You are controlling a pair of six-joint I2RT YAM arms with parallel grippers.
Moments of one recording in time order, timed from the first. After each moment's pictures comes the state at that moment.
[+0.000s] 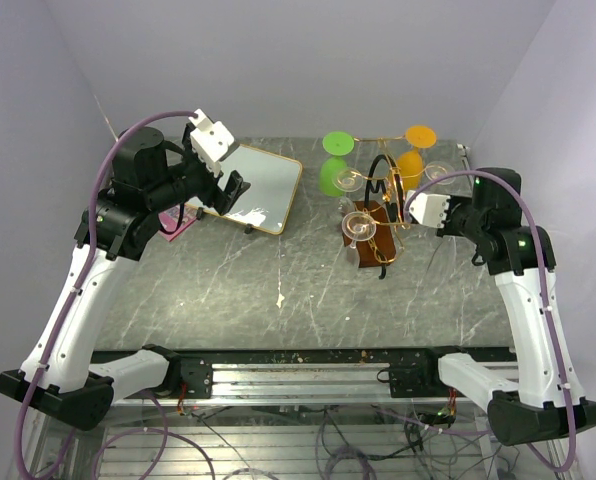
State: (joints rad) left arm -0.39 1.13 1.51 -0.62 0.38 0.39; right arm 0.11 1.02 1.34 -0.99 0.08 -1.42
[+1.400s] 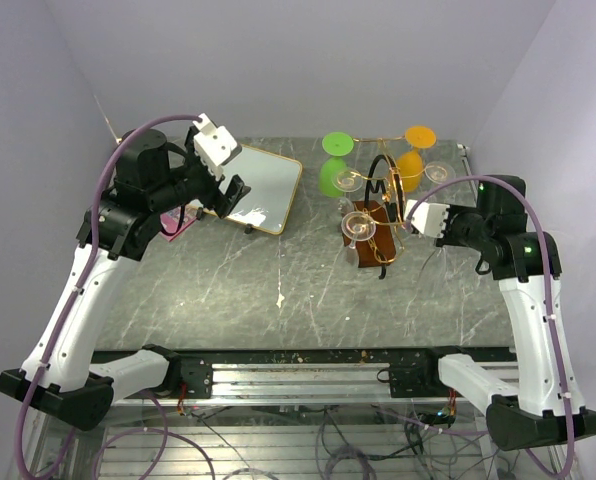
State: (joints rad) left arm -0.39 1.13 1.49 -0.63 0.40 0.42; right arm 0.09 0.99 1.34 -1.09 -0.08 -1.40
